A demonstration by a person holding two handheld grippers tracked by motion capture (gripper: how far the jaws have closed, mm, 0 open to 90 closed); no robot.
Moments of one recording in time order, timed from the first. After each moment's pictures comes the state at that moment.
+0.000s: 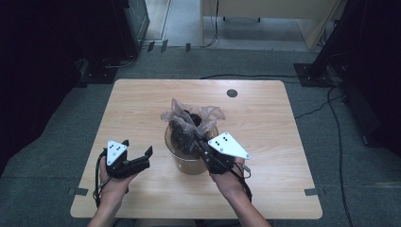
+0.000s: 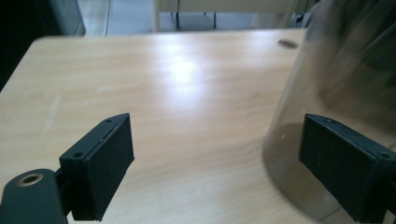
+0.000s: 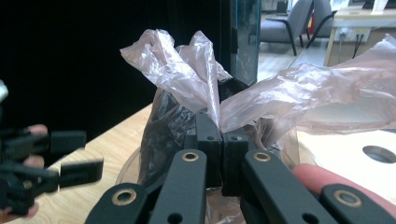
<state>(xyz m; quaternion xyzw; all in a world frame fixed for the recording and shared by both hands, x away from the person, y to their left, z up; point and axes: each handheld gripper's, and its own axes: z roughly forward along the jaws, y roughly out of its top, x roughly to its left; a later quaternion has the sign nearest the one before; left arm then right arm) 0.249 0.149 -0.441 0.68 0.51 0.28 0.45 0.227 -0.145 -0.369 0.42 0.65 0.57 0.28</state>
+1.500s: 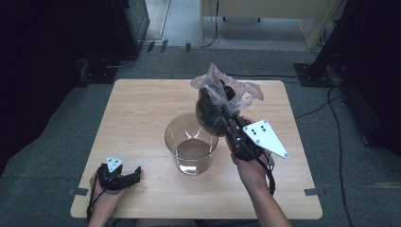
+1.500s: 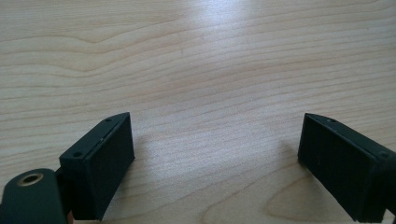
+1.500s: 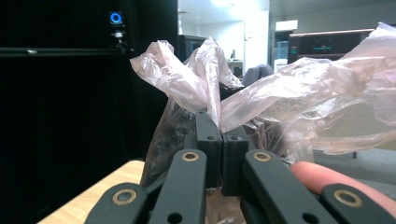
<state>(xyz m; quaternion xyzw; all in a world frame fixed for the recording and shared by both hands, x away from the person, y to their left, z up) 0.246 0.187 -0.519 0.72 0.57 0.25 0.31 0.228 -0.199 -0.317 0.42 0.55 0.61 0.39</state>
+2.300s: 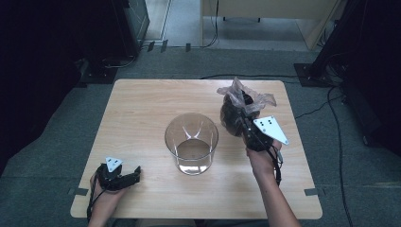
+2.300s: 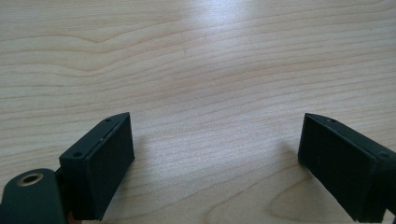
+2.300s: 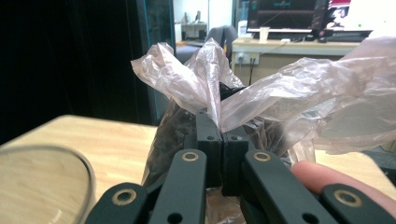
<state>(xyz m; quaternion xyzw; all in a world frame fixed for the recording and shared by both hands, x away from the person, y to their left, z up) 0.247 0.188 -0.520 0.72 0.57 0.25 0.31 0.282 -0.247 -0.392 0.49 0.57 0.53 0.40</state>
